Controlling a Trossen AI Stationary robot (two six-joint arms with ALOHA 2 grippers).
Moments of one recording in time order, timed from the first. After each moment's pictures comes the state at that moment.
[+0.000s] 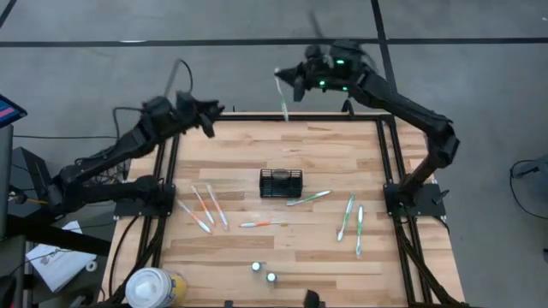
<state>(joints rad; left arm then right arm) 0.69 0.87 0.82 -0.01 0.03 -0.23 -0.52 1.61 1.76 -0.20 -0.22 0.32</state>
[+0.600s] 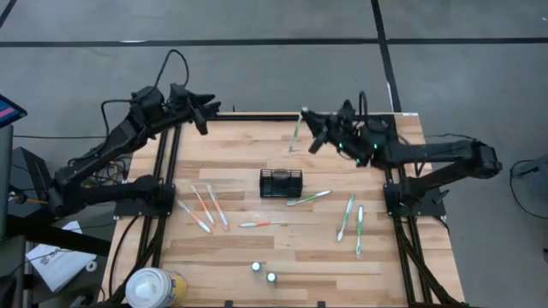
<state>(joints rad) 0.70 0.87 0.93 -0.16 0.11 -0.14 -0.06 1.21 0.91 0.52 0.55 0.30</state>
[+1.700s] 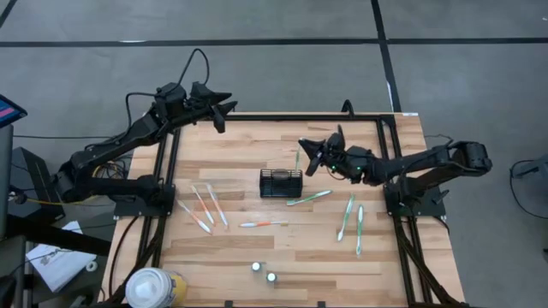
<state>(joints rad) 0.67 1.06 0.92 0.00 0.10 -0.03 -0.06 1.35 0.55 0.84 0.52 0.36</state>
